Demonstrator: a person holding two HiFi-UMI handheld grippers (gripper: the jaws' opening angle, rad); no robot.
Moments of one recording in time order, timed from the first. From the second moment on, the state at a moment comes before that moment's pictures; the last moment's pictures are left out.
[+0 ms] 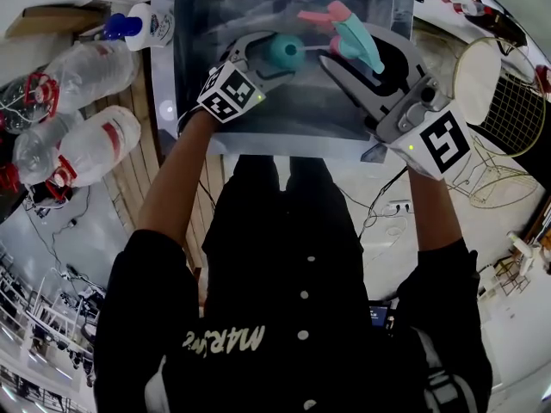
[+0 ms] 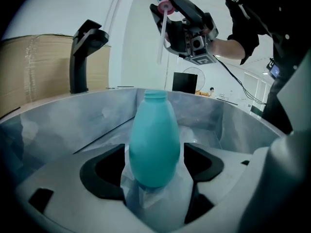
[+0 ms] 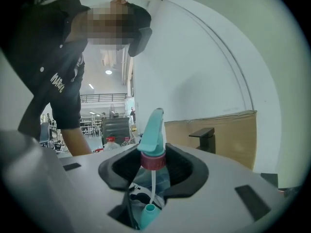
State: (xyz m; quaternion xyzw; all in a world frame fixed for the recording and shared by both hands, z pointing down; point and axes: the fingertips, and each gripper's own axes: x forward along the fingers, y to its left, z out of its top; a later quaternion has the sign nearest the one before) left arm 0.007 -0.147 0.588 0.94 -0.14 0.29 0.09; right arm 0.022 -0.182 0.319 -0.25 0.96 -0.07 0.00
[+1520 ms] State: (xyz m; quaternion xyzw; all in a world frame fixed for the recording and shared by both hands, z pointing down) left arm -0.137 -0.113 0.240 0.84 -0.53 0.12 0.03; right arm 0.184 -0.111 0.218 -0.53 0.85 -0.01 -0.02
